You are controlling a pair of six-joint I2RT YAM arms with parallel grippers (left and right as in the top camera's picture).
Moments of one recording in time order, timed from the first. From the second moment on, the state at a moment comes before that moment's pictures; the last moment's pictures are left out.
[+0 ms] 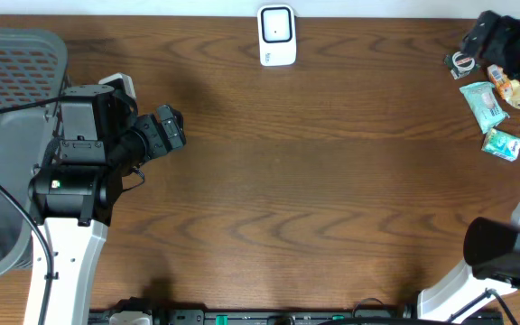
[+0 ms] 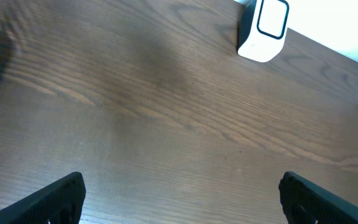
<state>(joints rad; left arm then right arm) -0.04 1.16 1.20 -0.84 0.16 -0.40 -0.23 1.88 2.29 -1.41 -0.12 0.24</state>
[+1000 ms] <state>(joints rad) -0.04 1.16 1.20 -0.84 0.16 -0.40 0.25 1.23 1.84 -1.47 0.04 0.20</state>
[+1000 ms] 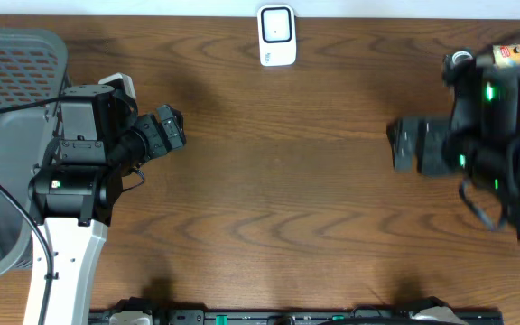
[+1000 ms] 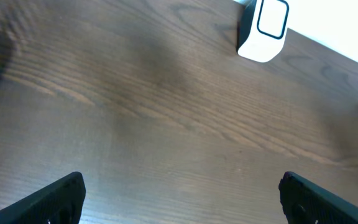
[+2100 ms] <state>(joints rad) -0.04 1.16 1.20 -0.84 0.16 -0.40 0.25 1.00 1.68 -1.67 0.02 0.17</state>
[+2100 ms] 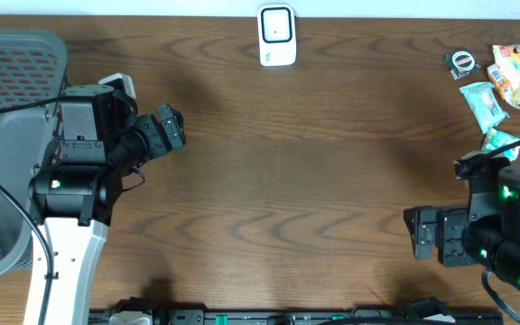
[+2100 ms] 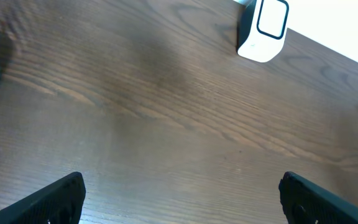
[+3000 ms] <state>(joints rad) -0.04 1.16 1.20 -0.84 0.16 -0.40 0.06 0.26 0.63 -0.69 -0.03 -0.17</state>
